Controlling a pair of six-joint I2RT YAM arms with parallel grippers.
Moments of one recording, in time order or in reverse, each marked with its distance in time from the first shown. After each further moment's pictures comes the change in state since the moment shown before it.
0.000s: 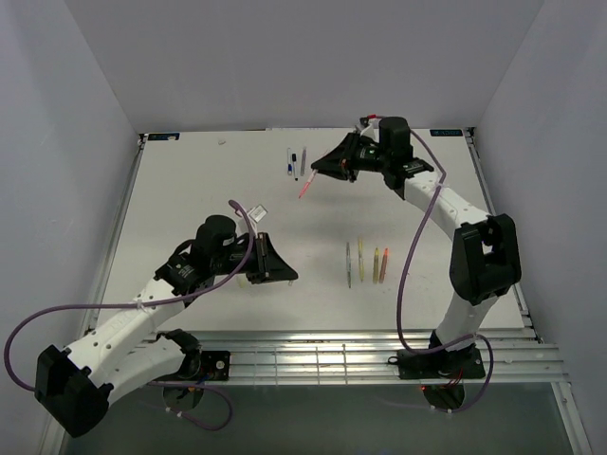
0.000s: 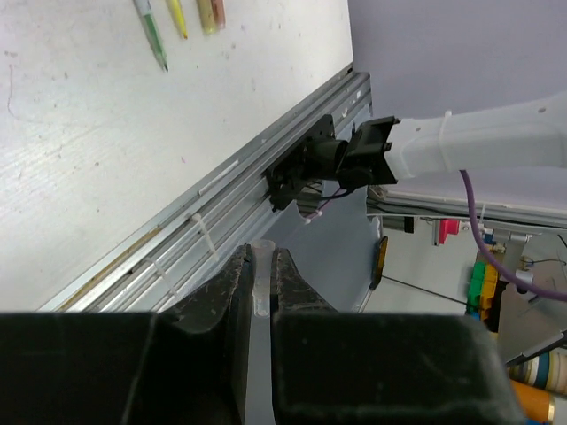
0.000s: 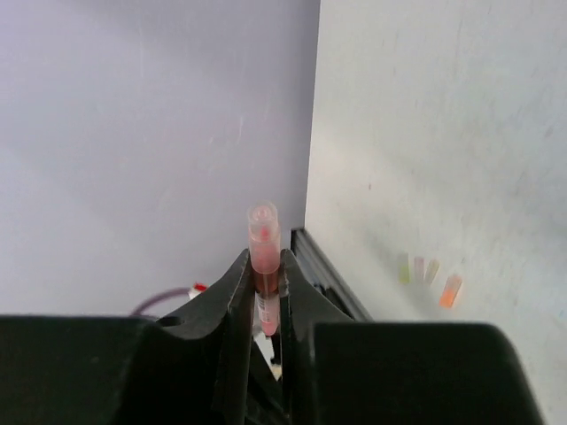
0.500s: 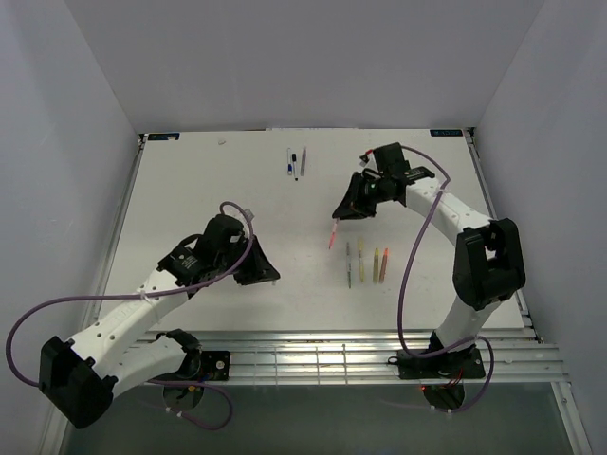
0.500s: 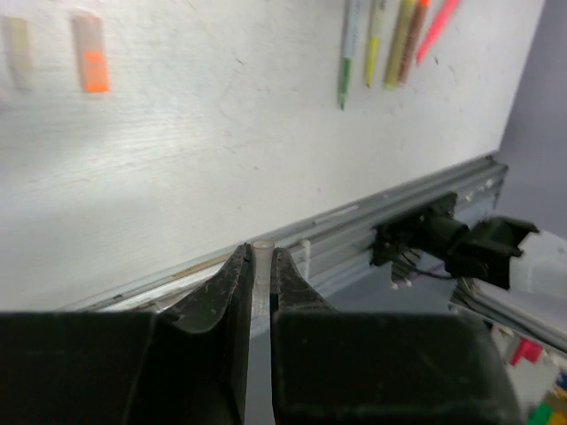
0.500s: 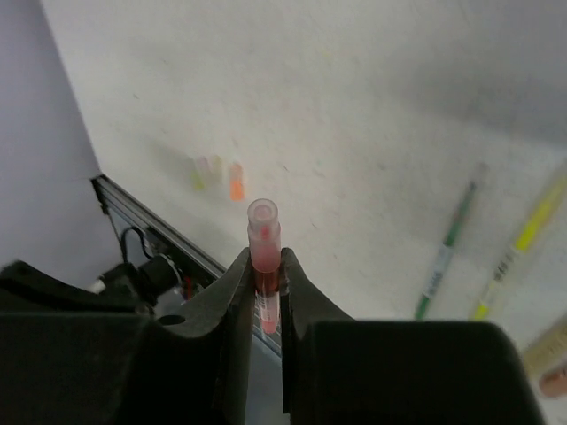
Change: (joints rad) left arm -0.003 0.042 0.051 -0.296 -0.279 0.015; right arm -0.024 0.004 0.010 -0.542 0.206 -0.504
